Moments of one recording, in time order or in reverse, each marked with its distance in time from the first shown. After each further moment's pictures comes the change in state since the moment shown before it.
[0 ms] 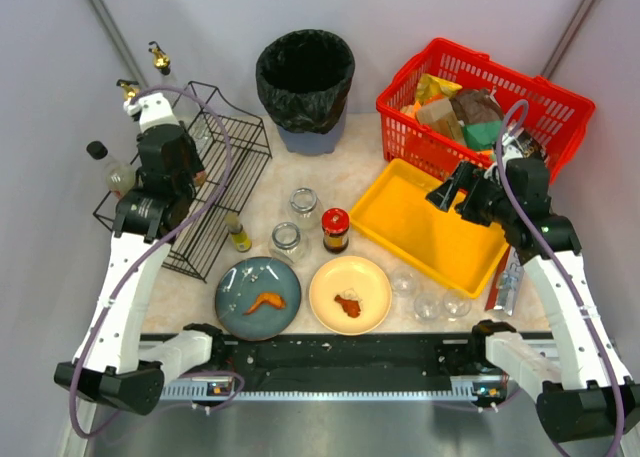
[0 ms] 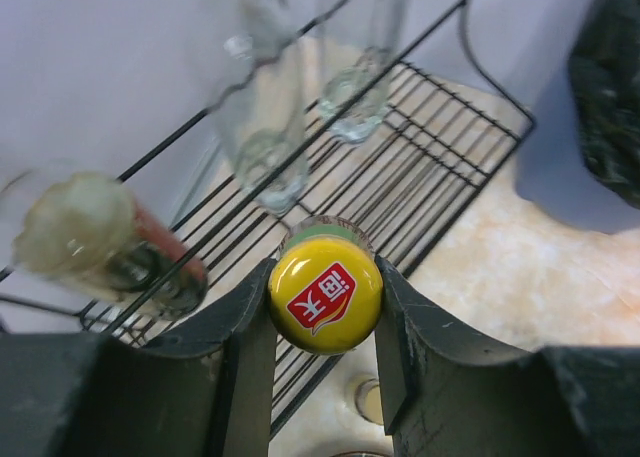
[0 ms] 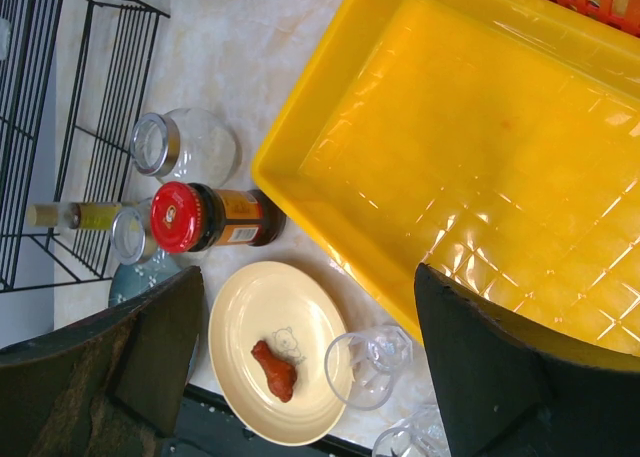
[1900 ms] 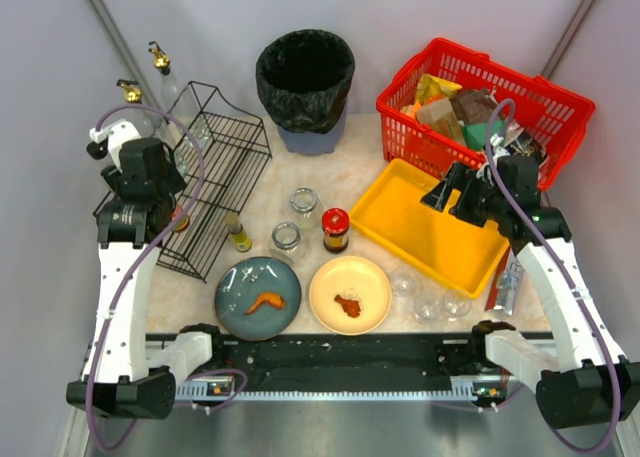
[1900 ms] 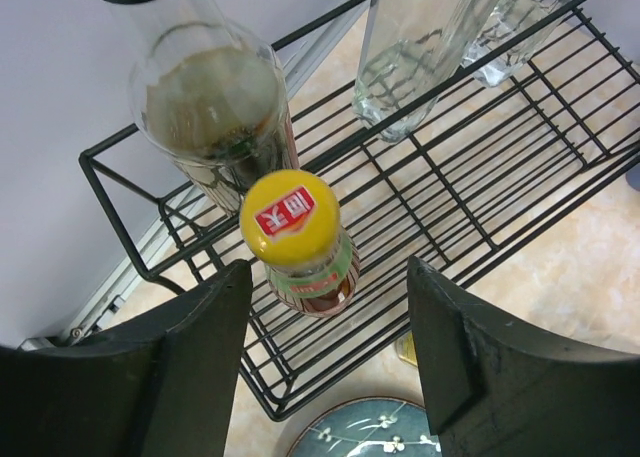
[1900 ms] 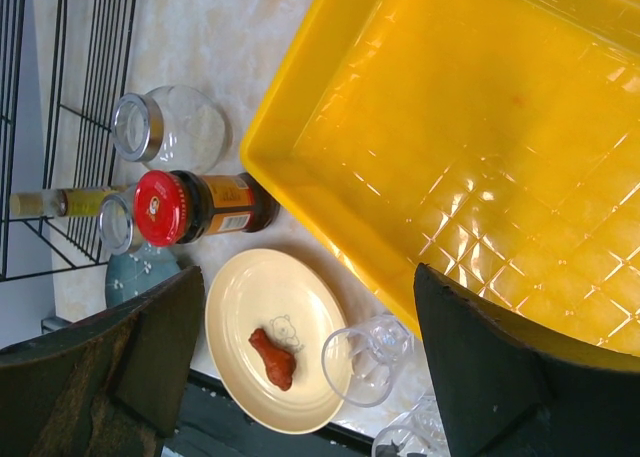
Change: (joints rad) left arm 0.211 -0.043 -0.018 -0.268 -0.013 -0.171; right arm 0.000 0.073 -0.014 0.006 -0.034 0.001
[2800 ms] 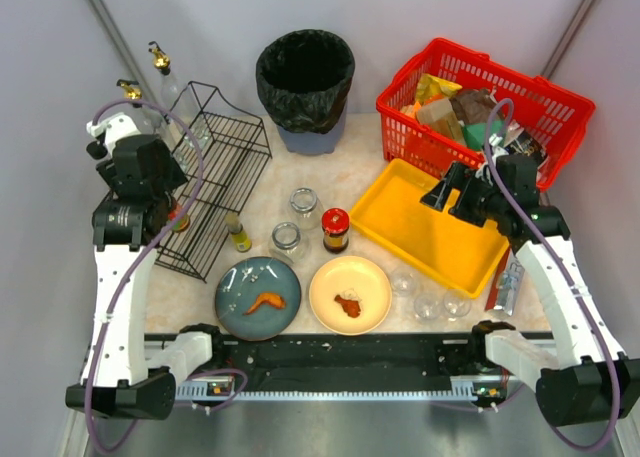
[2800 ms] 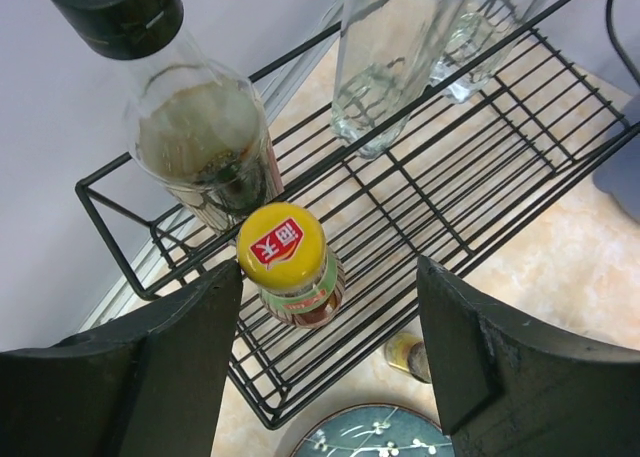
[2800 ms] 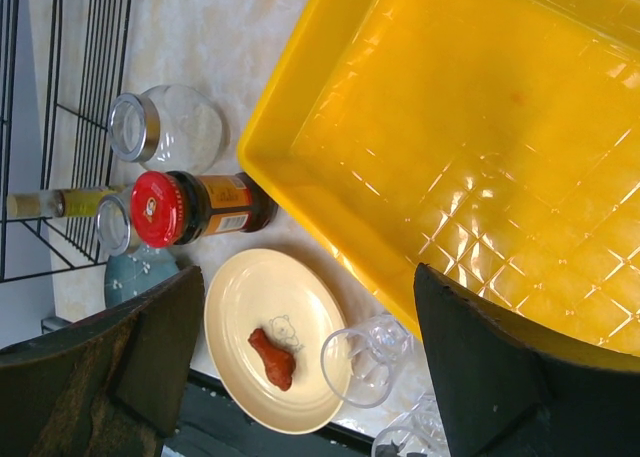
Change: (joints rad) left arm 0.000 -0.003 0.033 0.028 0.030 0.043; right arm 0.000 0.011 0.000 0.002 0.000 0.002
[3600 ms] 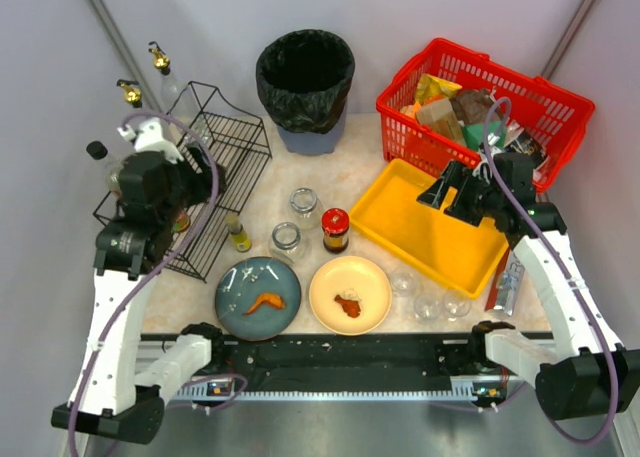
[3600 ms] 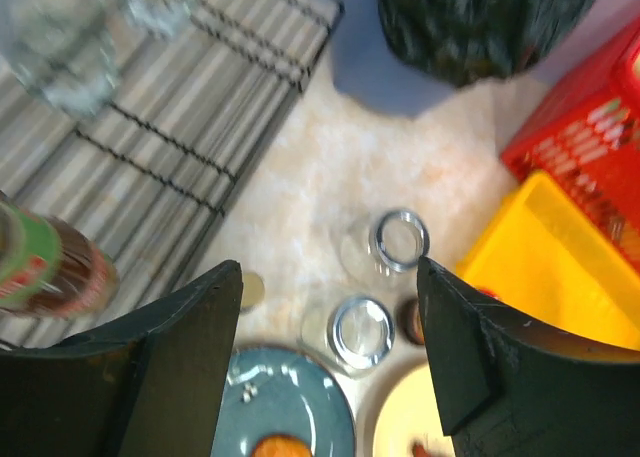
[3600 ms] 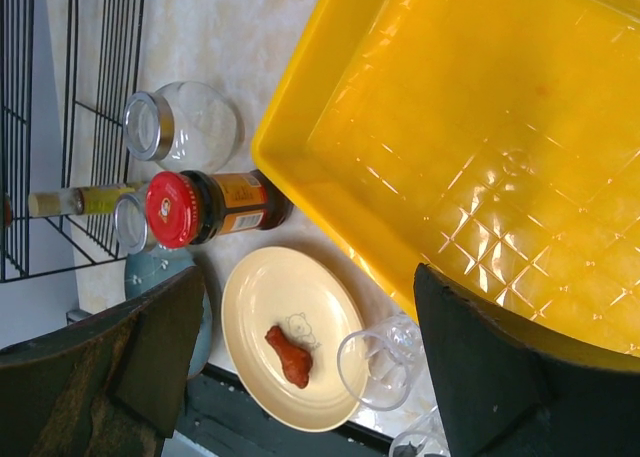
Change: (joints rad) left arm -0.091 -0.102 -0.022 0.080 0.477 -0.076; right arm 0.000 0.035 0.001 0.012 -0.034 0.031
